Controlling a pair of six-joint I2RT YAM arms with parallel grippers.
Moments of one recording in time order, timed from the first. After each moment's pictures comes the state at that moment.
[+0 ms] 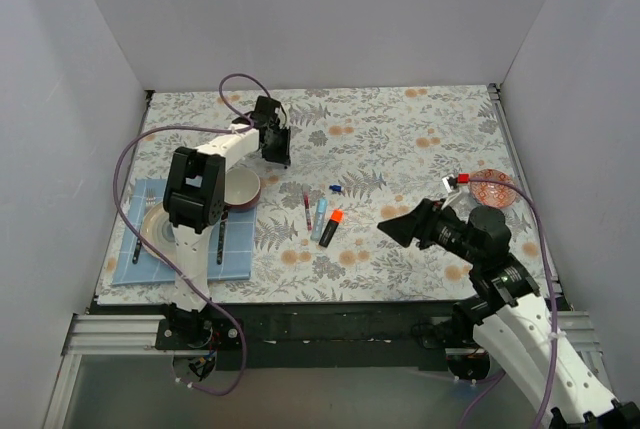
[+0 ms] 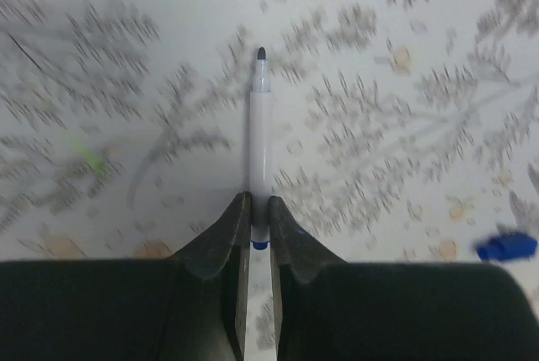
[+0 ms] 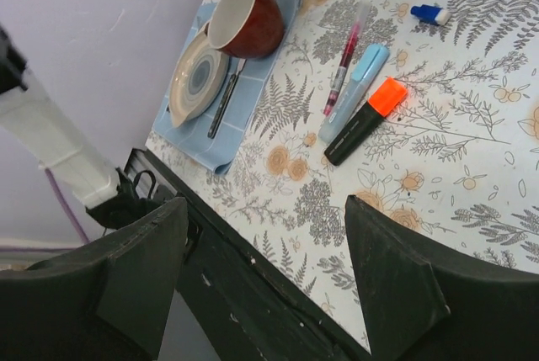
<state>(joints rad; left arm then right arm) -0.31 2.22 1.71 -0.47 0.14 -0.15 0.42 0.43 0.43 -0.21 -0.46 0.72</state>
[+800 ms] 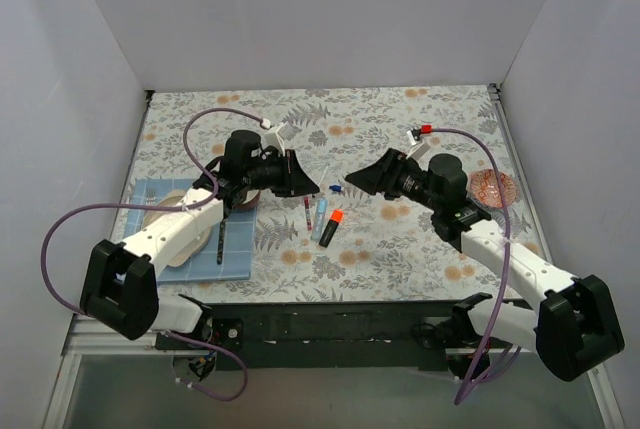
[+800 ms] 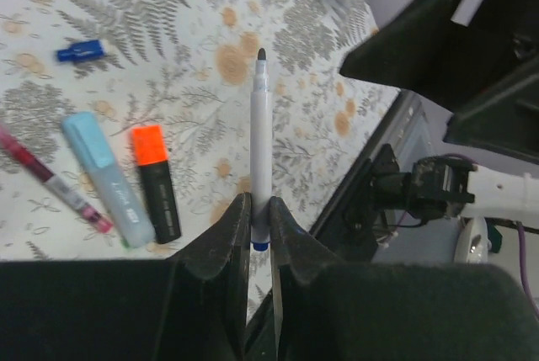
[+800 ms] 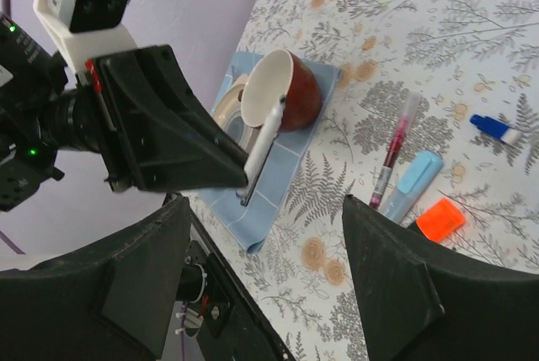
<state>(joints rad) -0.45 1.37 0.97 -0.12 0.59 -0.52 0.48 1.10 0.63 0.31 -0.44 0.84</state>
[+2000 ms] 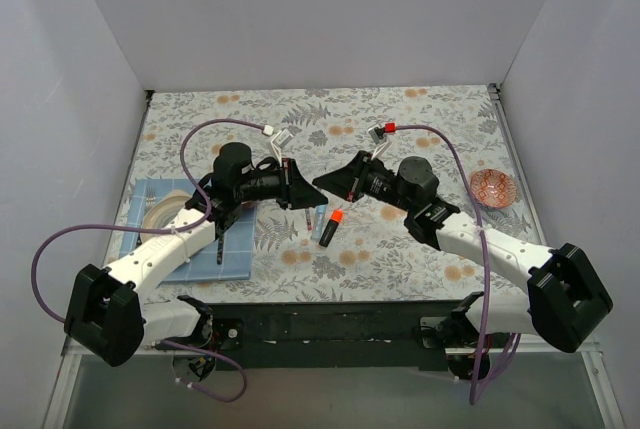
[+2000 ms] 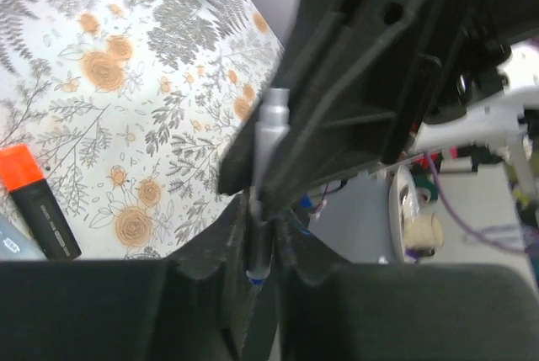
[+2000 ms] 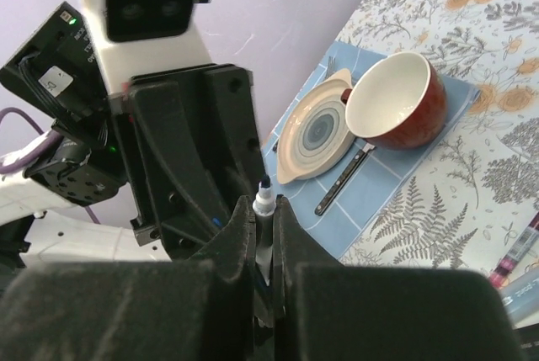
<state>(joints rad) -0.51 1.20 0.81 0.14 0.79 -0.68 0.72 1.26 0.72 0.58 -0.41 0.90</state>
